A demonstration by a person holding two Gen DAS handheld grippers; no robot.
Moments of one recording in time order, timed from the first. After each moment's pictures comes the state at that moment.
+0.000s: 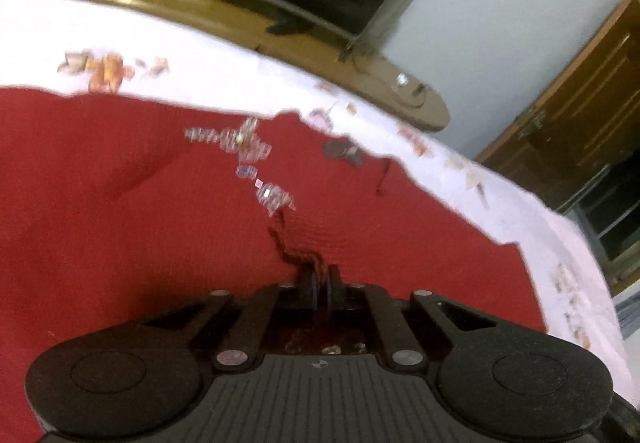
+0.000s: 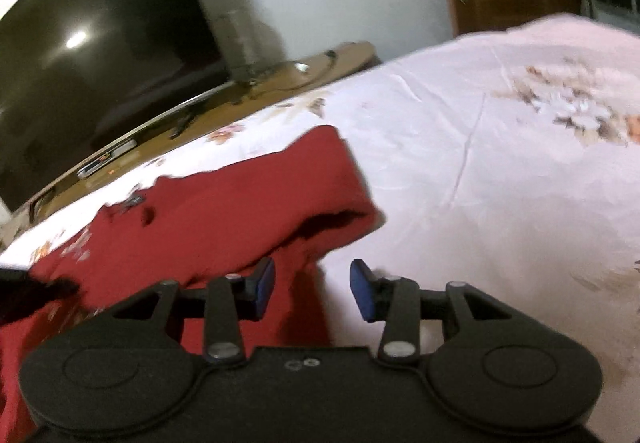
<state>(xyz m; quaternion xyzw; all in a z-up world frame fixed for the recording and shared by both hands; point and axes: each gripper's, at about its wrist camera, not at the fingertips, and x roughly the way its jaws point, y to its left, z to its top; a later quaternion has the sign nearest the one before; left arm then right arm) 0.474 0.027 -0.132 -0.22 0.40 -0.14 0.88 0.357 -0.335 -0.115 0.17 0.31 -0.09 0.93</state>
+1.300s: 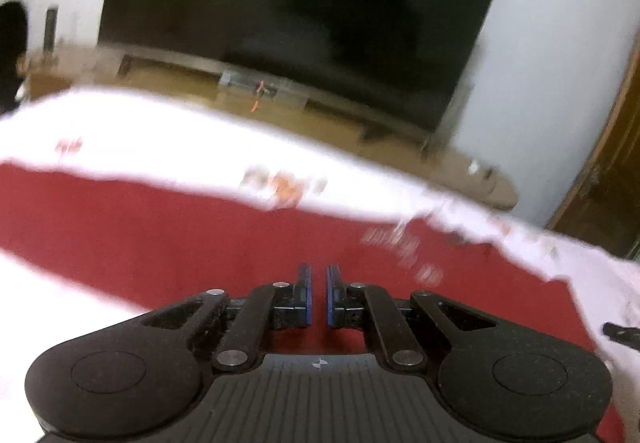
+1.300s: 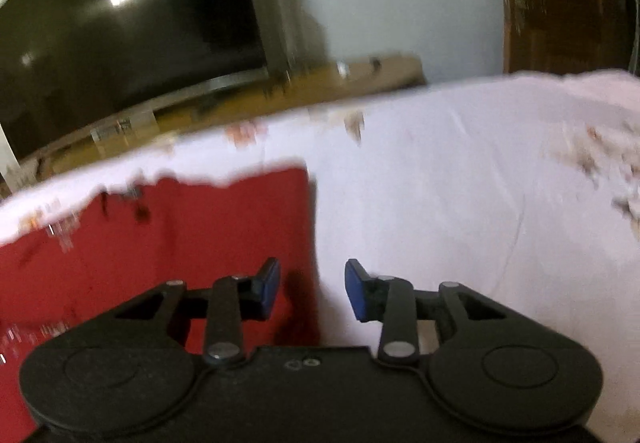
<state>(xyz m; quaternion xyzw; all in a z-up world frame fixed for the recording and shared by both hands) 0.408 0.121 -0.103 -0.16 0.27 -0.01 0.95 0.411 -0.334 -0.107 0.08 0.31 -0.02 0.95</state>
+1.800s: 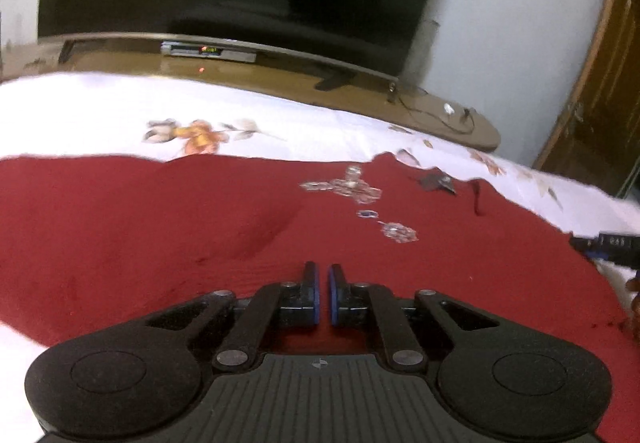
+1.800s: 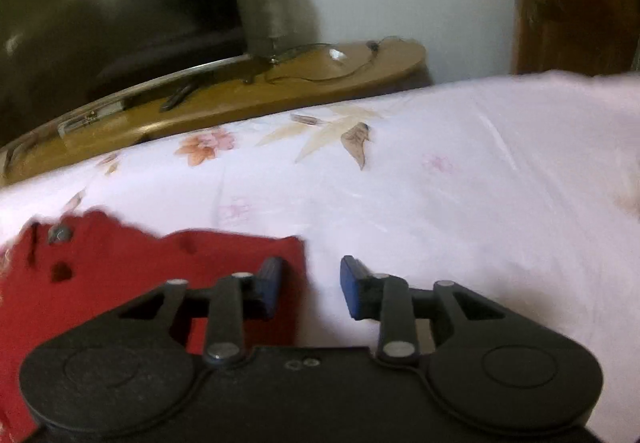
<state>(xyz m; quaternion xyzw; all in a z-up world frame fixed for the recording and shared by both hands) 0.466 0.072 -0.159 -0.12 0.33 -0.06 0.93 0.519 -0.364 -0.140 0.09 0.34 -0.03 0.94</state>
